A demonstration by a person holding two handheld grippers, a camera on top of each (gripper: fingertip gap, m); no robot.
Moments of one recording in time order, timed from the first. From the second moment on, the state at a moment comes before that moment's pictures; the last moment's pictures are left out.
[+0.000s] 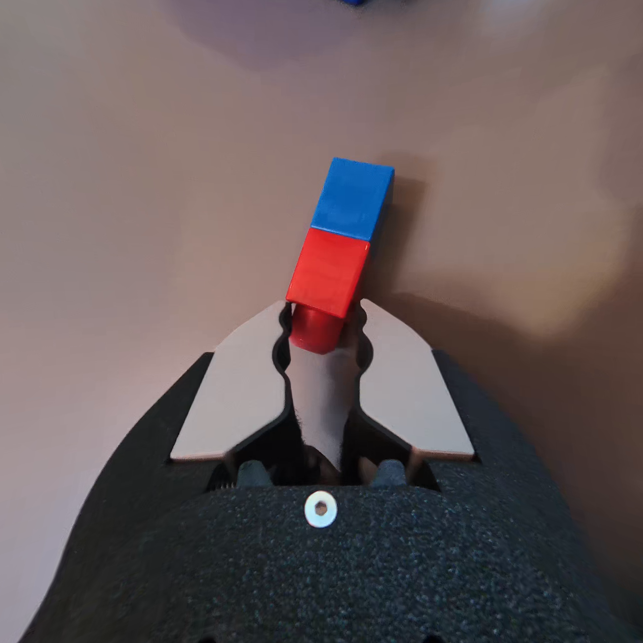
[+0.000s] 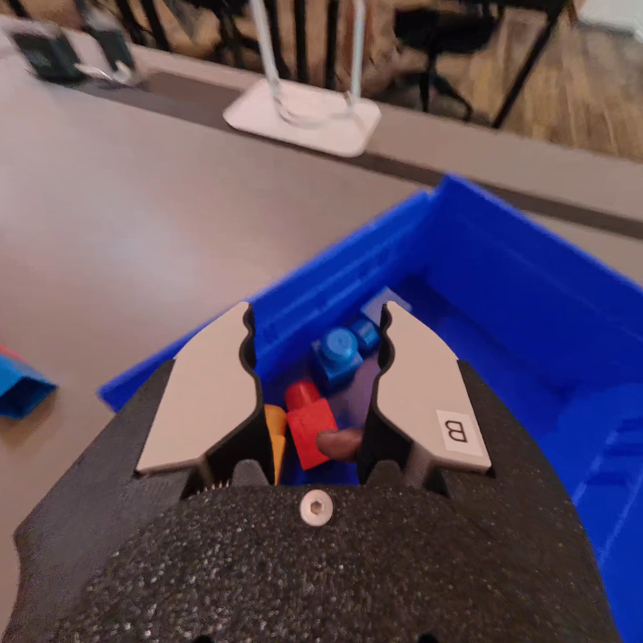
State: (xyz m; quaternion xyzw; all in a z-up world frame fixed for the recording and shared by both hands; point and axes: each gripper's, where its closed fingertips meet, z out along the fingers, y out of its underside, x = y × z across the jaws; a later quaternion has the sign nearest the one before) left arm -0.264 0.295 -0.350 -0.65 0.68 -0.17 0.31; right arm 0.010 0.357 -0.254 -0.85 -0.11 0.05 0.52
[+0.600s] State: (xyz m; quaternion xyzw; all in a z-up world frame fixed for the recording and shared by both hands) left arm -0.259 0.265 -0.229 -0.54 0.63 -0.29 0.47; right arm -0.237 0.253 -0.214 -0.59 -0.53 0.26 0.55
